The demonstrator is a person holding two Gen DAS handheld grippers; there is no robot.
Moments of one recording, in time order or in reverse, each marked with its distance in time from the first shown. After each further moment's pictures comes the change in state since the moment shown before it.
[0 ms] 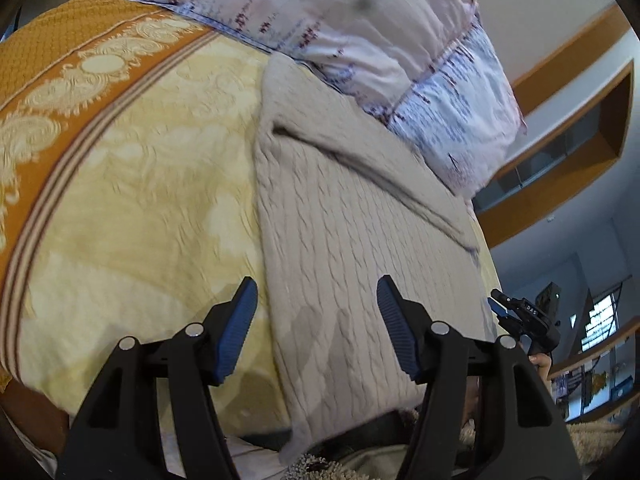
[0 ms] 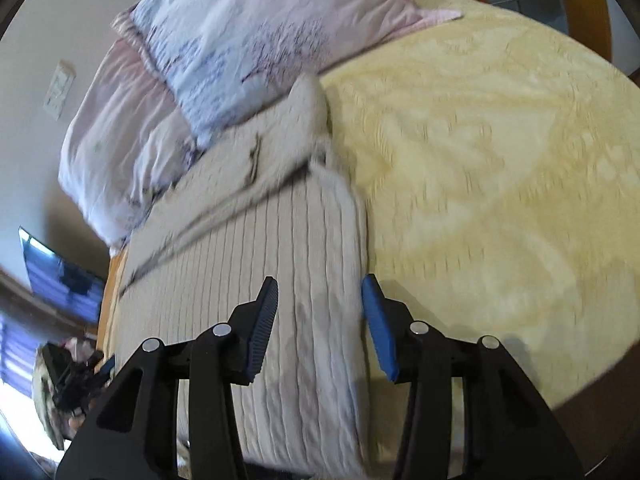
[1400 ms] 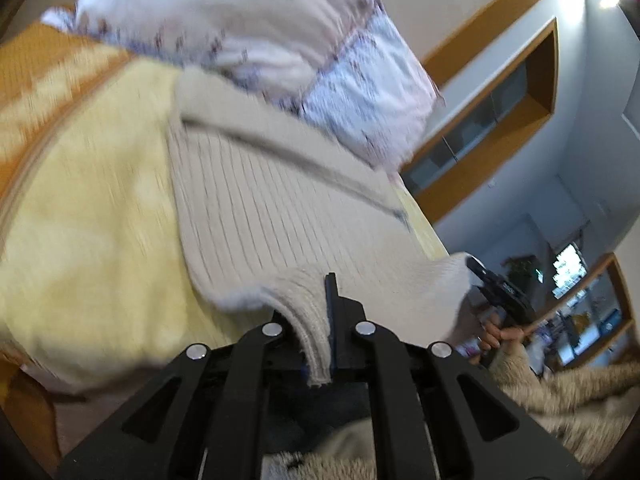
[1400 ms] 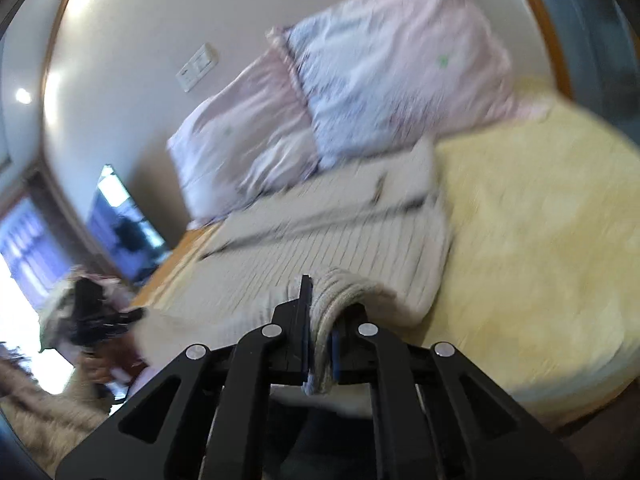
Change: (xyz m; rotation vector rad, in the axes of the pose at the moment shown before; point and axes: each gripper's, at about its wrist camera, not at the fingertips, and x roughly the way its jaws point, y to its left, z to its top) left arm -0.037 -0.034 -0.037 0.170 -0.065 -0.185; right arm -0.073 0.047 -0.053 -0.354 -0.271 0.218
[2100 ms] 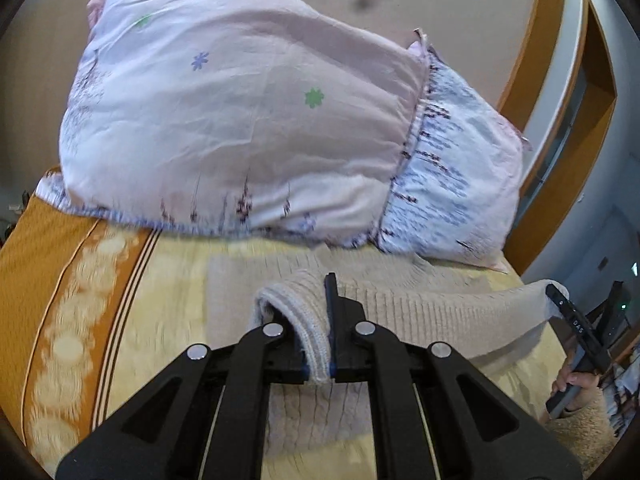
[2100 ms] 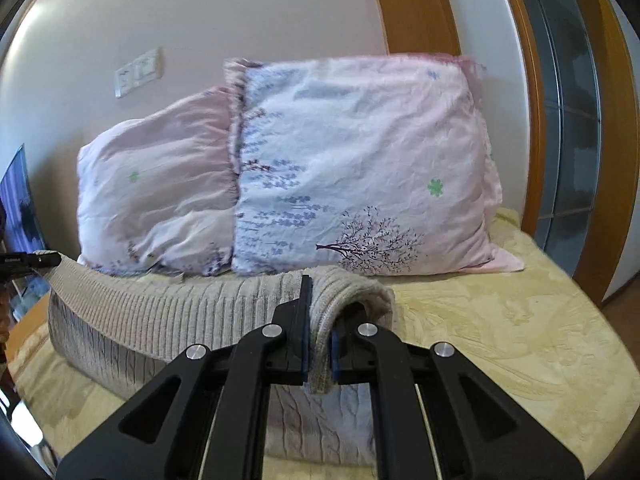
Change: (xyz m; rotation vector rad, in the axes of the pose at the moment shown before) left arm 0.094 -0.015 0.200 0.160 -0.140 0.364; right arm 0.122 0.004 0.116 -0.193 -0.174 -0.347
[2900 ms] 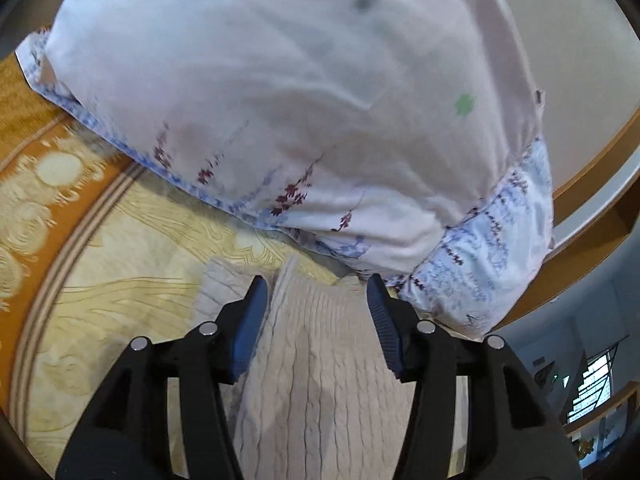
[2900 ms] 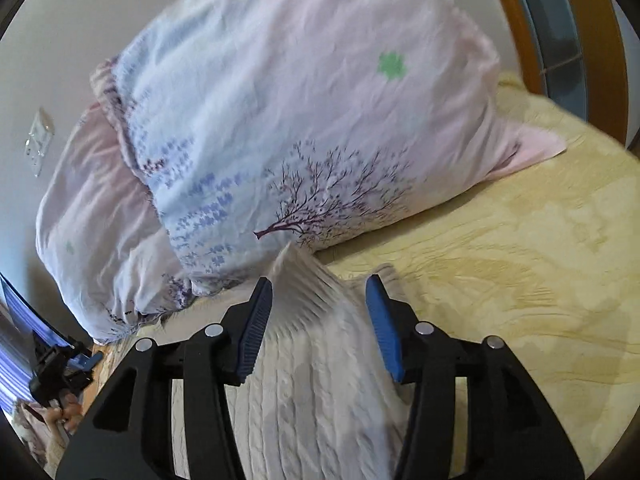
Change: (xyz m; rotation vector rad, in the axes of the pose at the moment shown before) left arm 0.085 0.095 0.014 -0.415 0.073 -0.137; right arm 0.099 -0.076 0.001 0.403 0.248 0.053
